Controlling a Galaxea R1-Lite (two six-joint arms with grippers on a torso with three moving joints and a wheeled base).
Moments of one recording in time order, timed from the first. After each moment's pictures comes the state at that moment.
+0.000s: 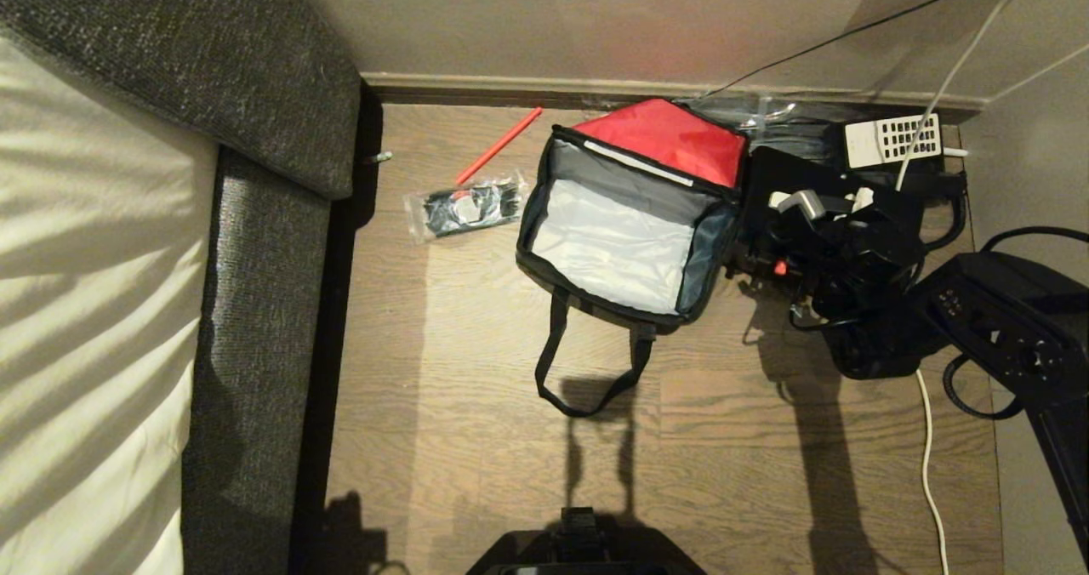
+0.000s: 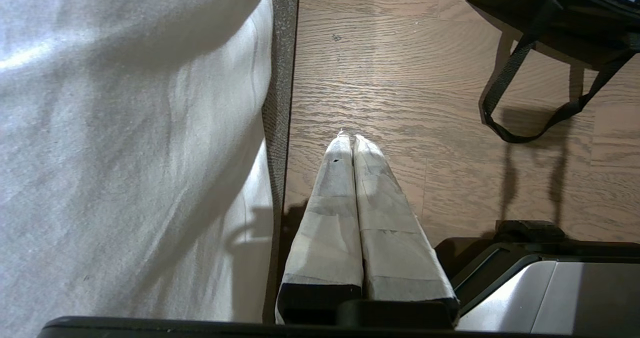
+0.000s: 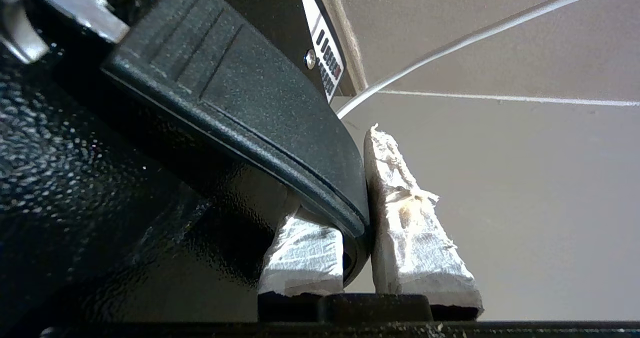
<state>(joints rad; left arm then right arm) 0.00 0.00 0.00 0.00 0.00 0.01 0.00 2.58 -1.42 -1.52 -0.55 -1.20</state>
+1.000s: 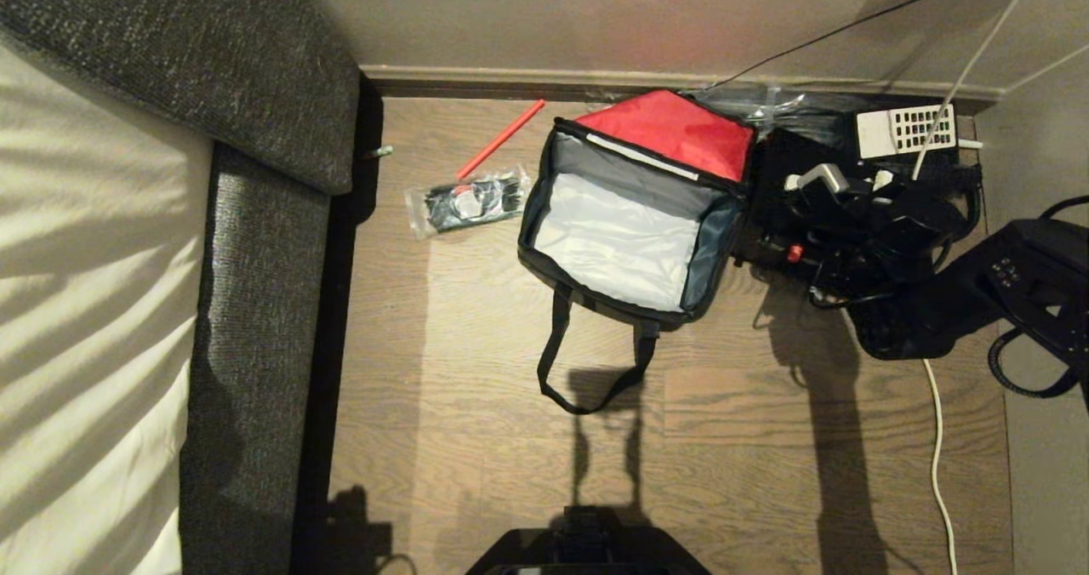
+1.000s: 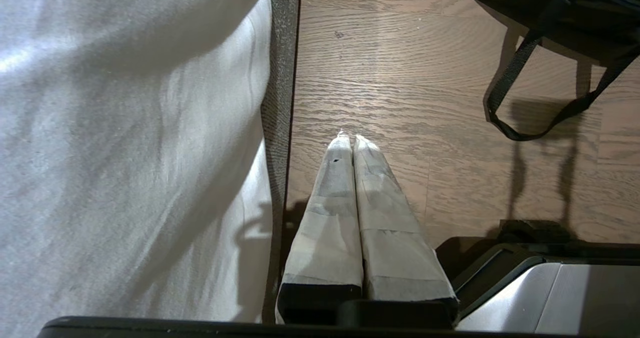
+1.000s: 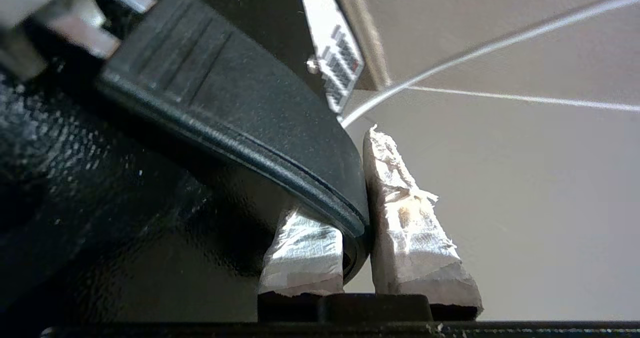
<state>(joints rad) 0.00 0.00 0.00 0.00 0.00 0.01 0.00 2.31 -1.33 -1.50 -0.55 -1.21</state>
